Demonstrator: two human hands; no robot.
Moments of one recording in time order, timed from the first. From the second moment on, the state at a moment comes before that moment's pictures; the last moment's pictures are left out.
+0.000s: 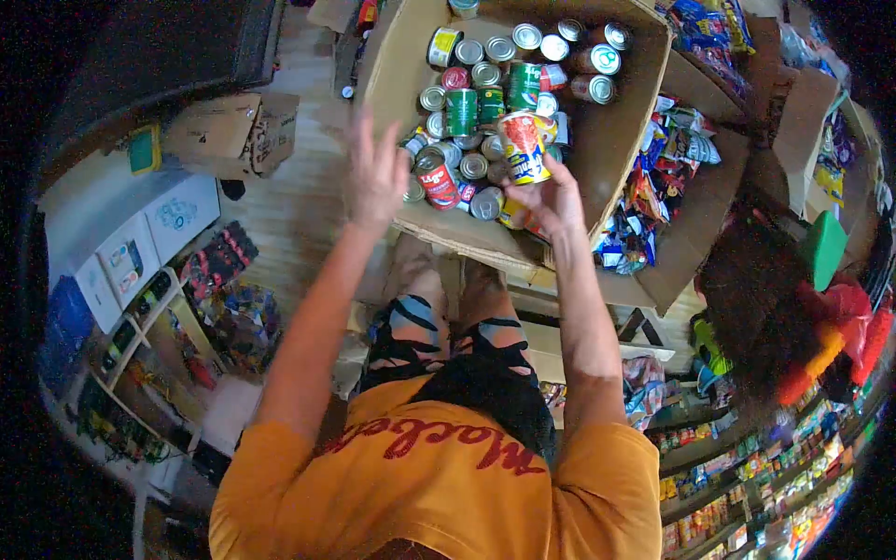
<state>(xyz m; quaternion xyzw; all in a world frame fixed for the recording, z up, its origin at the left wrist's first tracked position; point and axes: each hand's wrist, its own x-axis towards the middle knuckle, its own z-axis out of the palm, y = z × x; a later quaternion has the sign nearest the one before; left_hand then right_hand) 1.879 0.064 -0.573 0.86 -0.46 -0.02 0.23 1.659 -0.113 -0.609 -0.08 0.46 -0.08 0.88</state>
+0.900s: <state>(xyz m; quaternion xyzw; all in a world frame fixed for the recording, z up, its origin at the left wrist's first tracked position) 1.885 0.100 -0.558 0.60 -0.19 -0.64 0.43 1.721 -0.124 -0.707 -0.88 0.46 0.09 0.05</state>
